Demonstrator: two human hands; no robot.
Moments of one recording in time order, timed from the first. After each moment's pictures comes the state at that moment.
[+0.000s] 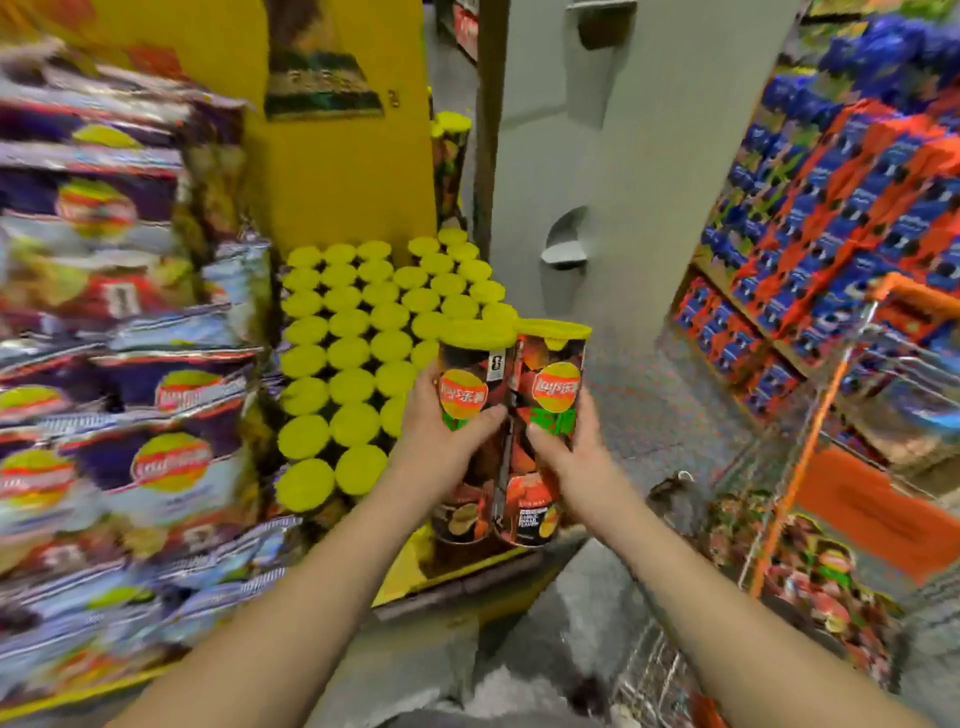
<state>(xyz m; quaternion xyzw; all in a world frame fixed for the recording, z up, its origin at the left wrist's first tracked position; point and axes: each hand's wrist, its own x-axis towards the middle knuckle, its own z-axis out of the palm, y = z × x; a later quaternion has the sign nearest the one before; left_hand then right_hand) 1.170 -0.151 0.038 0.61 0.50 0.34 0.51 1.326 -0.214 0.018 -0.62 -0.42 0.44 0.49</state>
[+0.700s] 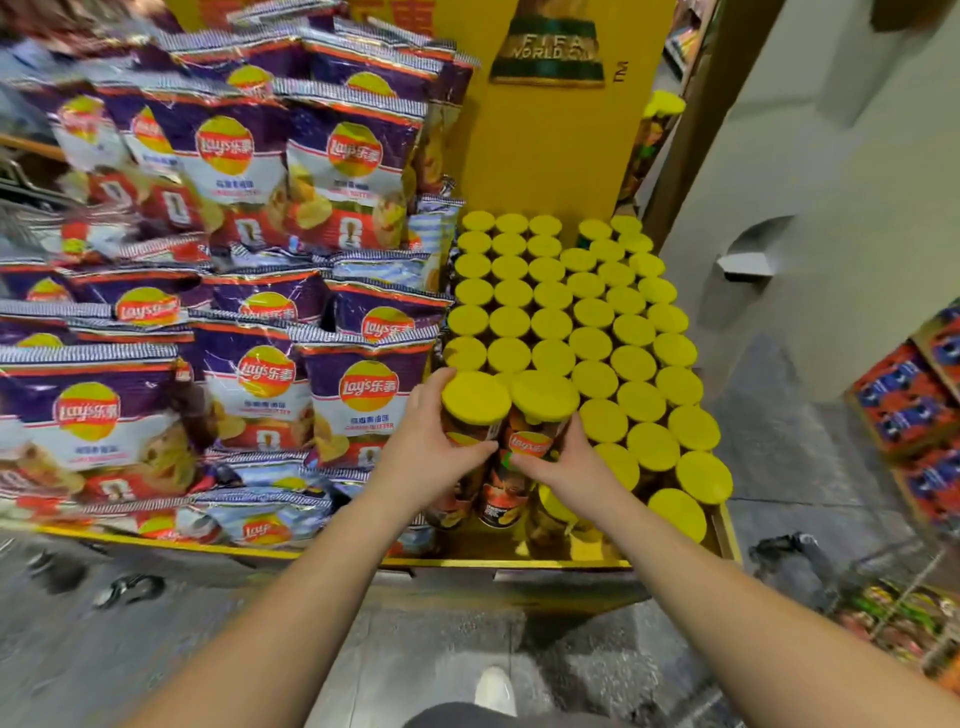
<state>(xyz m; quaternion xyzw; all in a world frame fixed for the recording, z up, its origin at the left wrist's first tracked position) 0.998 -0.151 0.014 0.65 0.62 0.29 0.33 1.189 -0.151 -0.034 -0.63 -0.54 0.48 0.29</state>
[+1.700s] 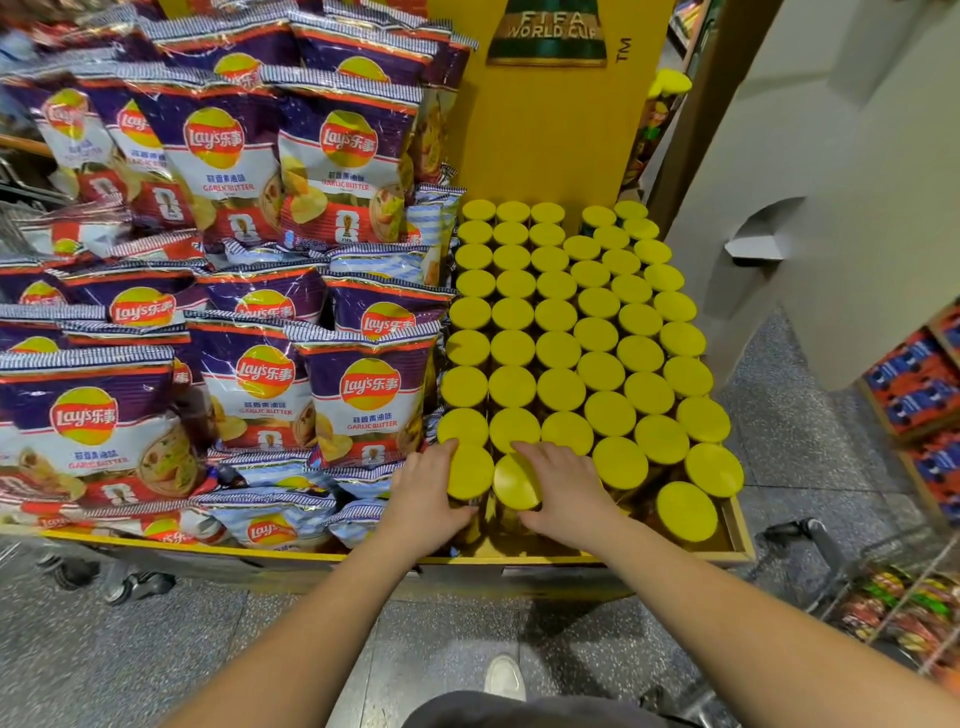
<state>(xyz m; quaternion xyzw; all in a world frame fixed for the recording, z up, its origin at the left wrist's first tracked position) 0.981 -0.160 -0.084 0.73 0.64 0.07 0.22 1.190 -0.156 -0.085 -0.59 -0.79 0.20 0.00</state>
